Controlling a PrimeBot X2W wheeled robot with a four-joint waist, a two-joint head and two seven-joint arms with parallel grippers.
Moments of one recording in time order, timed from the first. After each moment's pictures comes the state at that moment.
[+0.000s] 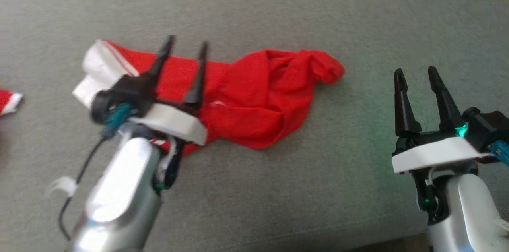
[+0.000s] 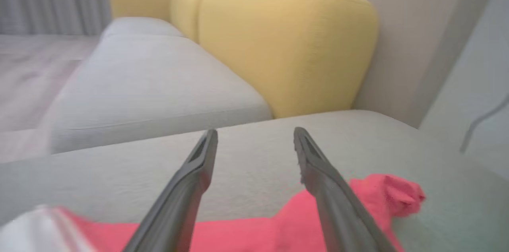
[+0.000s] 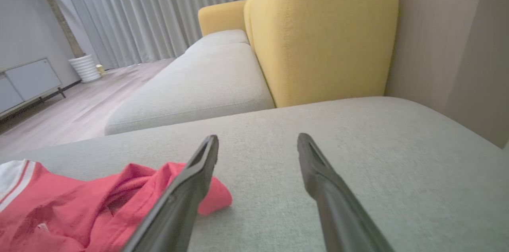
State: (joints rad) left arm -0.46 0.14 -0.46 0.29 -0.34 0.08 -0.25; right arm -0.16 -0.05 0.01 0.08 0.20 0.13 -0.07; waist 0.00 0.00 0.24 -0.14
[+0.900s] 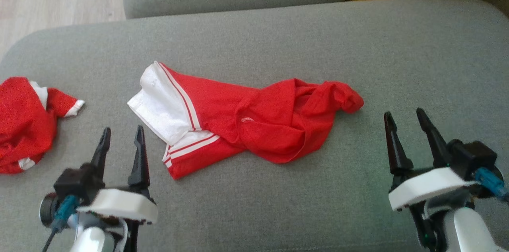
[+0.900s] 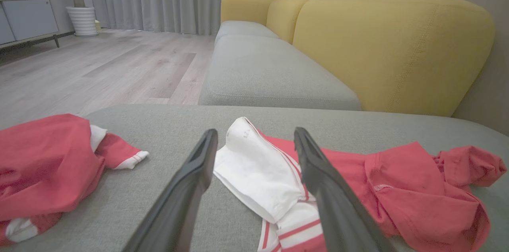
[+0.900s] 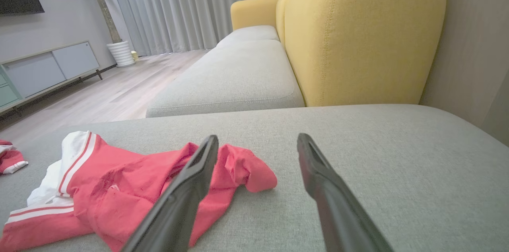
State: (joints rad) left arm -0.03 0.22 -0.25 0.10 -0.35 0.15 -0.25; right arm -0.03 -0.05 0.02 0.05 0.15 0.13 0.00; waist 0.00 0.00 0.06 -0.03
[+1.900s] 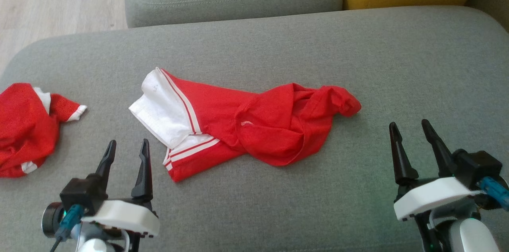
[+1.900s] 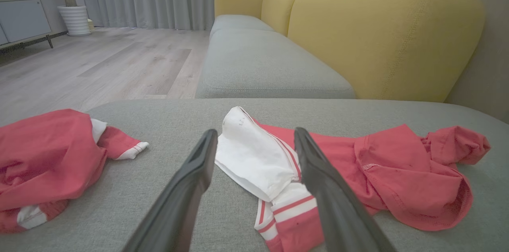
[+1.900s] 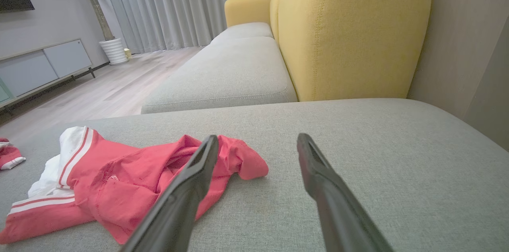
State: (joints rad) left arm 0.04 0.25 -0.28 0.06 -0.34 0.17 -0.23; right arm 0.04 -0.05 0.00 0.00 0.15 0.13 0.04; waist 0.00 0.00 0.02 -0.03
